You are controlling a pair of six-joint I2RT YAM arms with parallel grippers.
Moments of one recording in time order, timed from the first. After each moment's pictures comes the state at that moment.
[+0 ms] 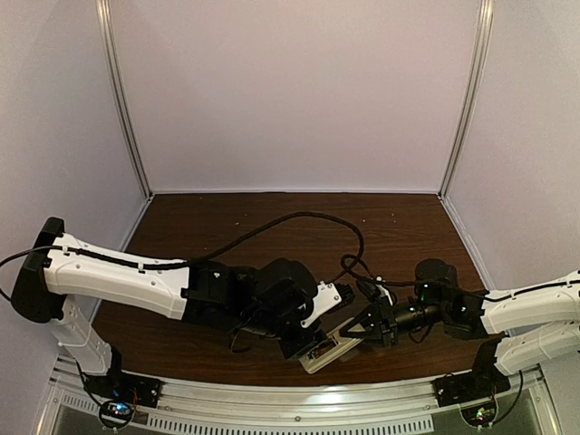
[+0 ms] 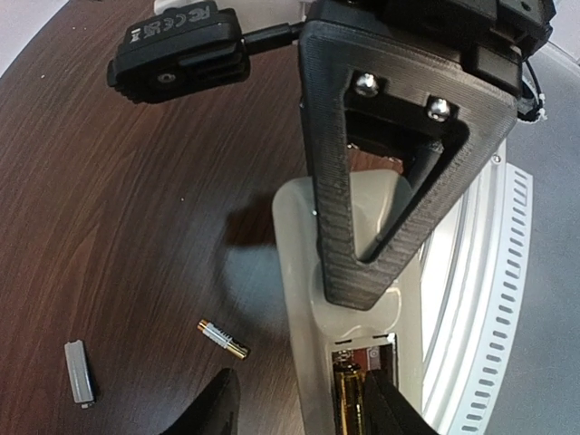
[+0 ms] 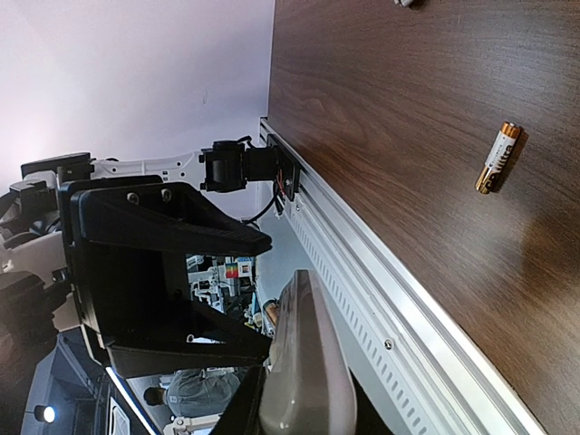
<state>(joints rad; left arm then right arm) -1.40 1.66 1.23 -0.40 -0.10 -0.16 0.90 1.12 0.32 0.44 -0.71 1.27</state>
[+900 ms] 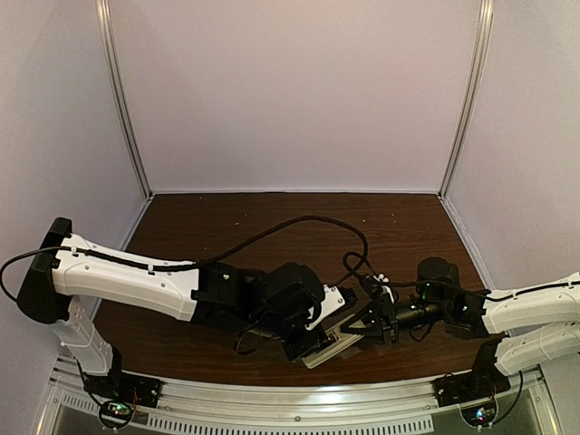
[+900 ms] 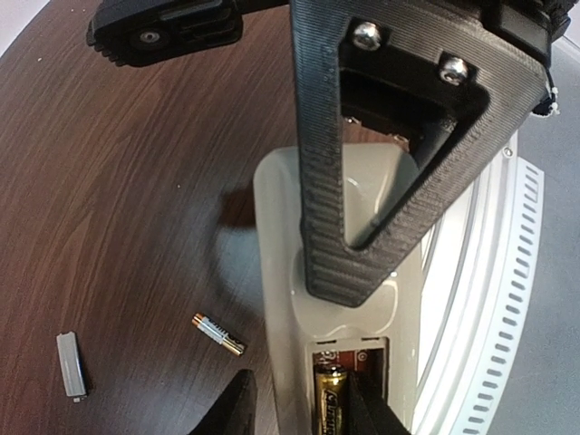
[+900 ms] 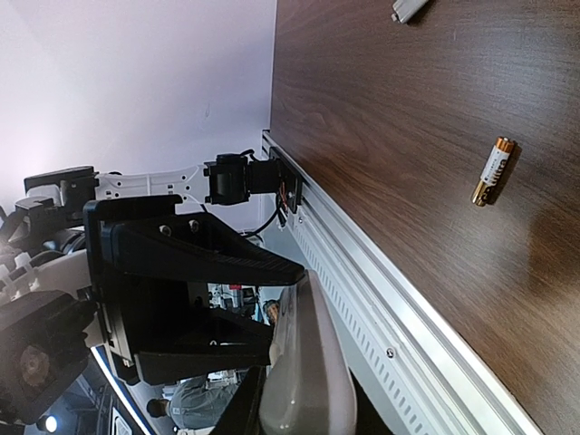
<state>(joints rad) -1.40 1.70 1.26 -0.43 -0.11 -0.17 0.89 1.11 0.32 0.44 -0.70 1.28</state>
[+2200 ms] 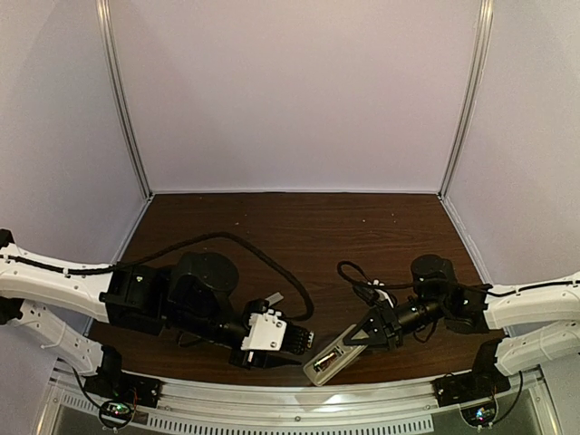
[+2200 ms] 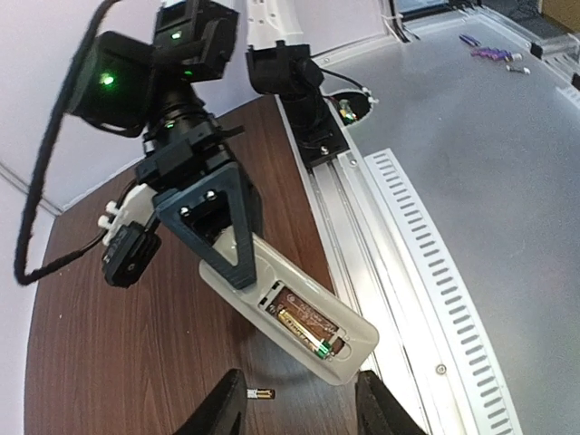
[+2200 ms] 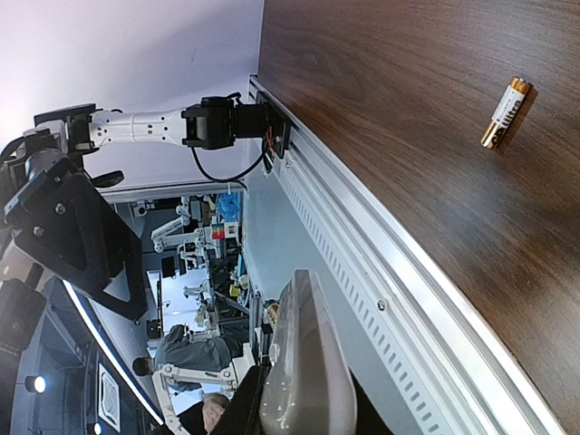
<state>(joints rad) -1.42 1.27 0.94 -0.21 0.16 0.46 0.89 1.09 0.37 0.25 -0.81 1.16</state>
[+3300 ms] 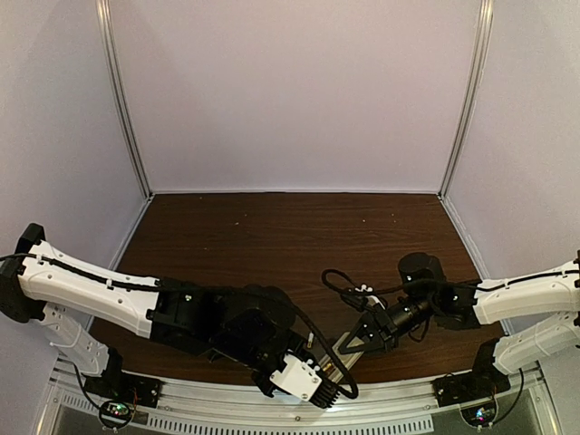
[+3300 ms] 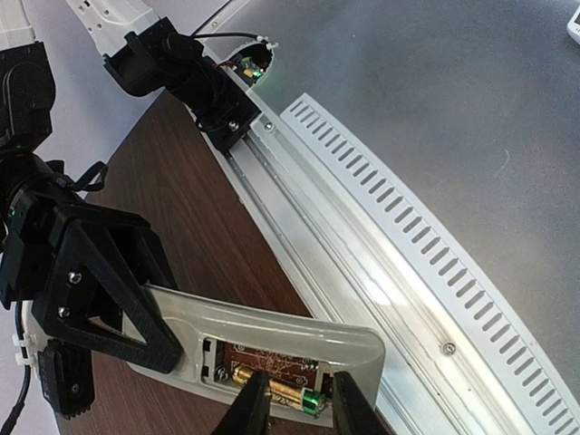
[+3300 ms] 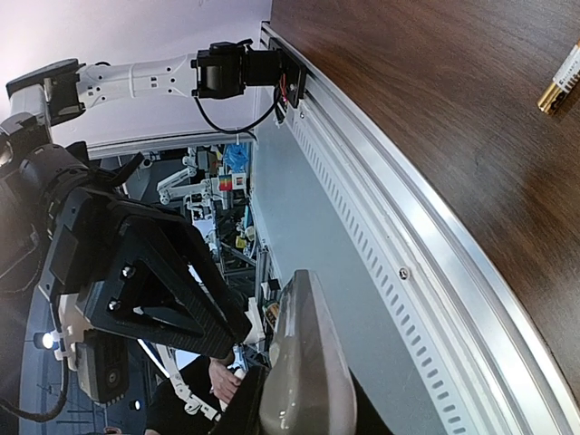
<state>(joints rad) -1.51 1.52 1.09 -0.32 0.15 0.79 0.92 1.20 0.44 0.23 -0.96 1.10</state>
